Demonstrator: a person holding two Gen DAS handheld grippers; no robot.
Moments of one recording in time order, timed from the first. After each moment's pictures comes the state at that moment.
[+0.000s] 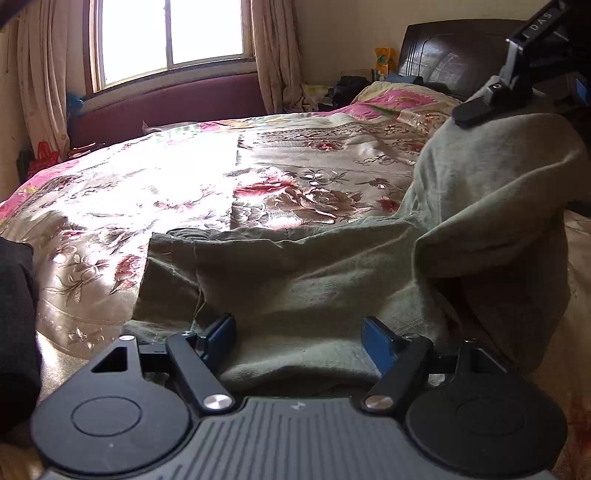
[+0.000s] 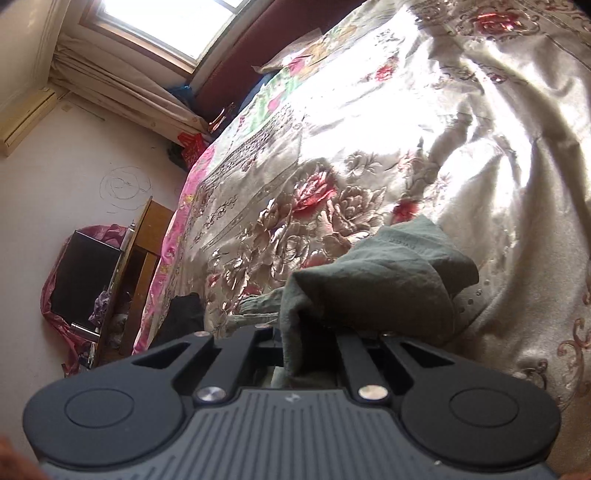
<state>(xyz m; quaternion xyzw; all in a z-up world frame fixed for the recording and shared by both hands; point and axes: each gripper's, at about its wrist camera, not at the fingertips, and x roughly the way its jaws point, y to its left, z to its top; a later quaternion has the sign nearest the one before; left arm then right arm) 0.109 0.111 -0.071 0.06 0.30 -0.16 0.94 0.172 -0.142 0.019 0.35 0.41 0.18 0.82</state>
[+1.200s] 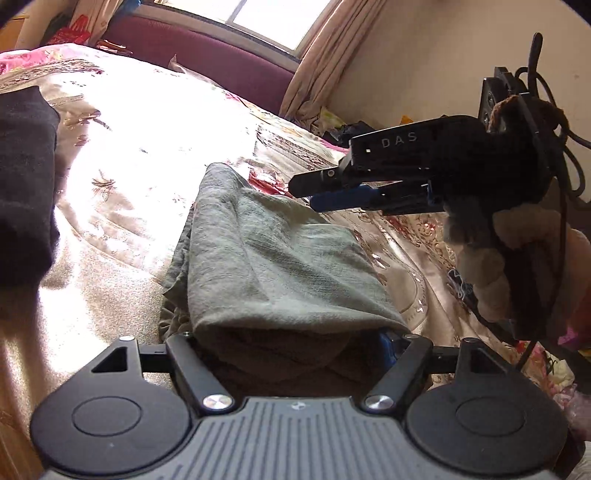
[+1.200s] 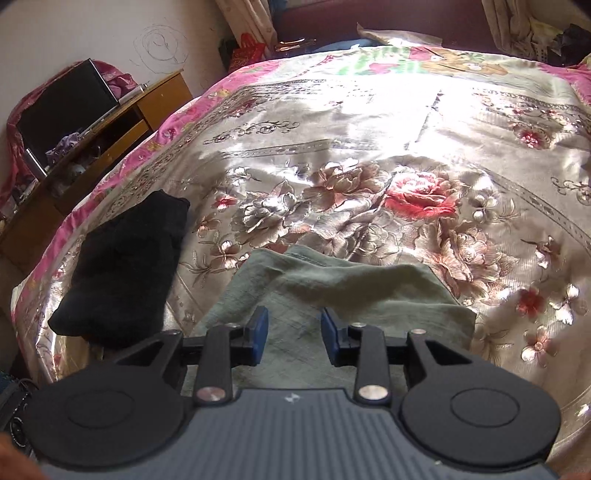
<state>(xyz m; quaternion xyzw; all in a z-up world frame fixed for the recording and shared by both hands) 0.082 0.199 -0.061 -0.21 0.32 -0.21 0.90 0.231 0.021 0.013 0.04 0.42 0.25 0.87</state>
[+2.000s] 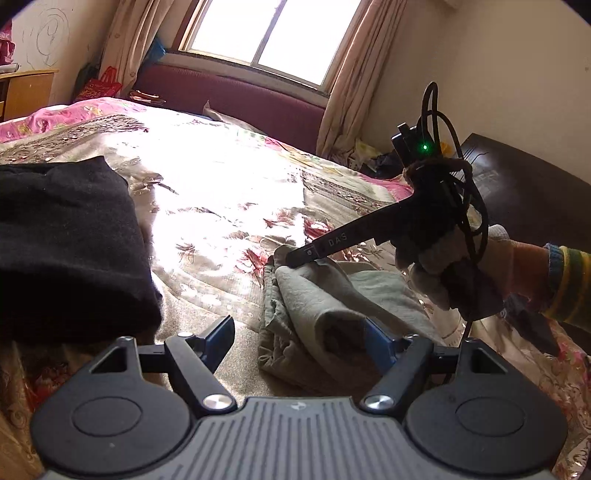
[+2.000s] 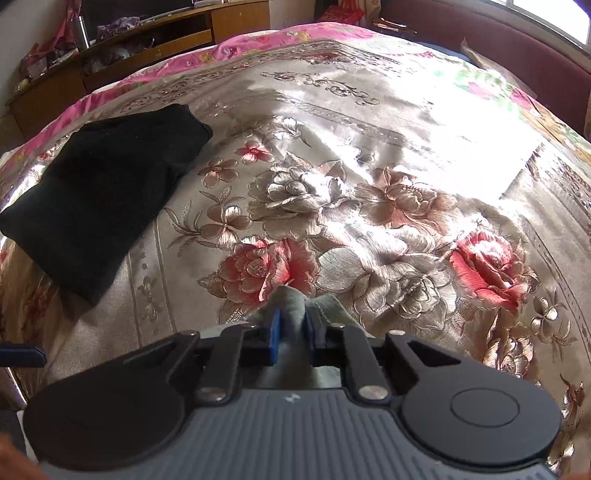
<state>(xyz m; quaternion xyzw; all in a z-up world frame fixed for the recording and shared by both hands) 0.058 0.241 -0.026 -0.16 0.27 -0.13 0.94 0.275 0.077 -0.025 -0.14 0.43 0.31 0.83</state>
